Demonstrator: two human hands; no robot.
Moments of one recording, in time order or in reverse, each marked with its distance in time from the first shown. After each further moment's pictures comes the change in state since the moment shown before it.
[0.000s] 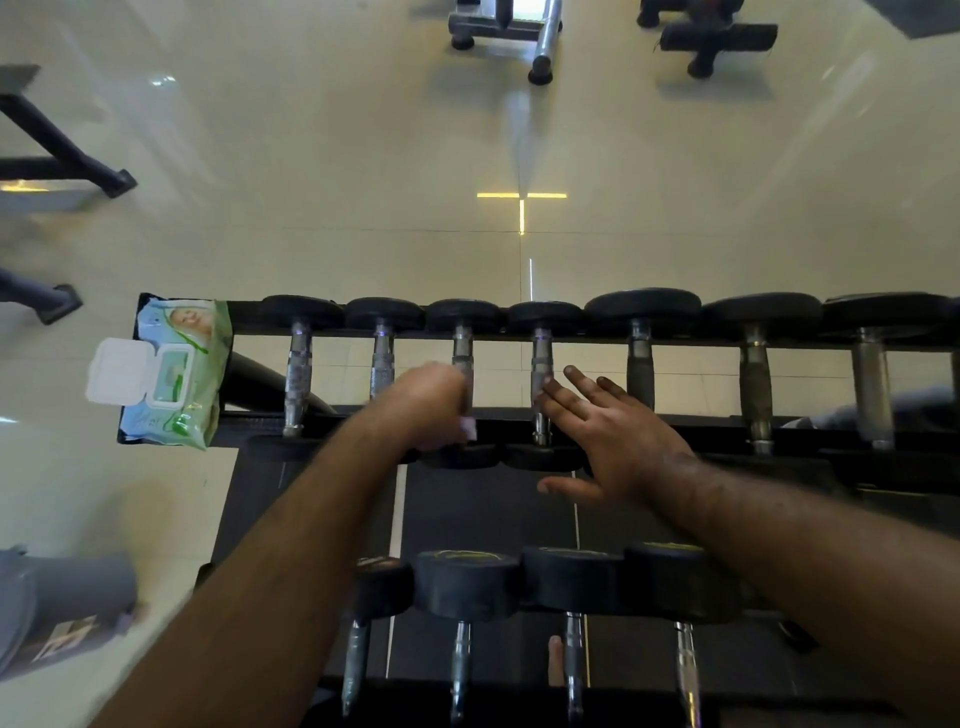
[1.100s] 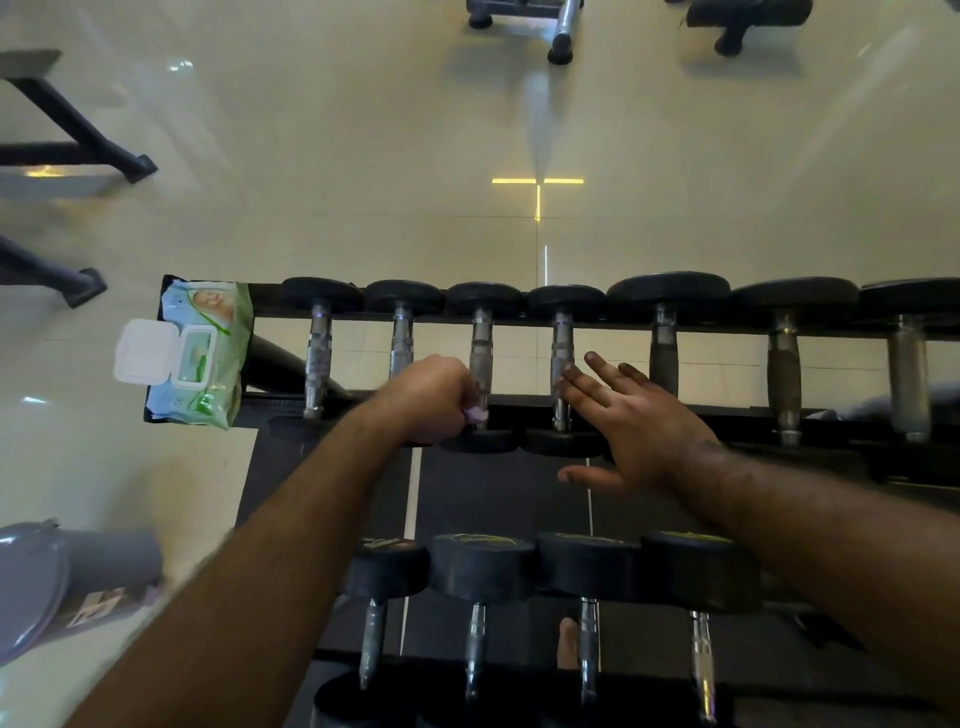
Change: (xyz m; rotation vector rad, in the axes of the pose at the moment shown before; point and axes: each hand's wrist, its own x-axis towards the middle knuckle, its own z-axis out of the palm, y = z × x) left_hand -0.019 -0.019 -0.004 -0.093 -0.011 0.076; right_hand -0.002 -0.004 -0.007 -0.035 -0.010 0.008
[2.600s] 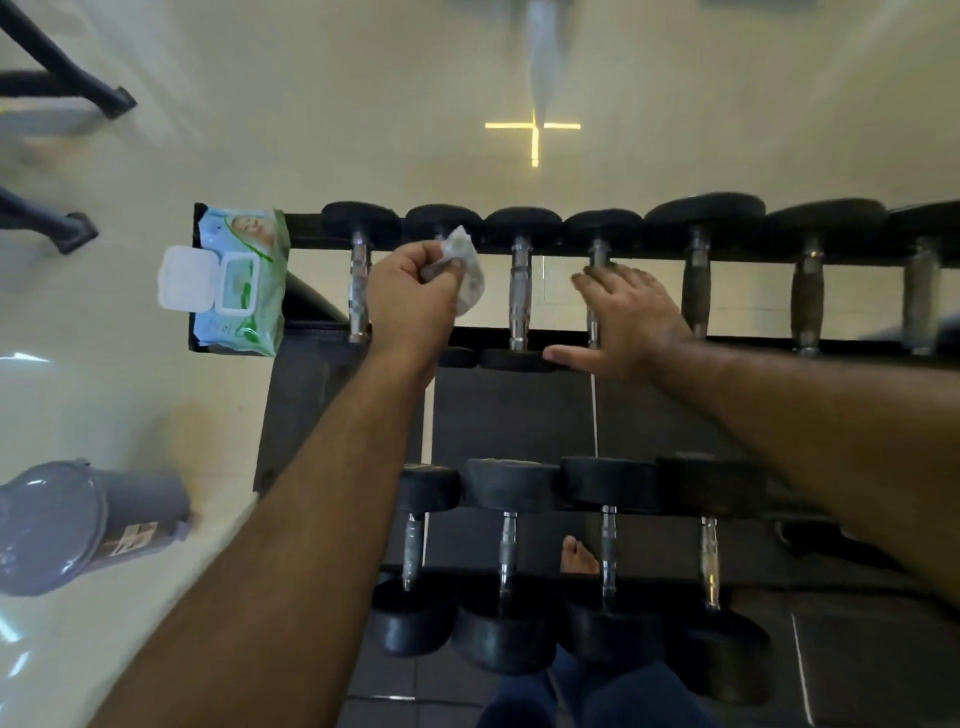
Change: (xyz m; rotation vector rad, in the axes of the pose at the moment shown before) left_hand -0.060 -0.019 -0.008 -1.078 0.754 -0.192; right_hand 0.036 -0.061 -0.039 0.120 0.046 0.294
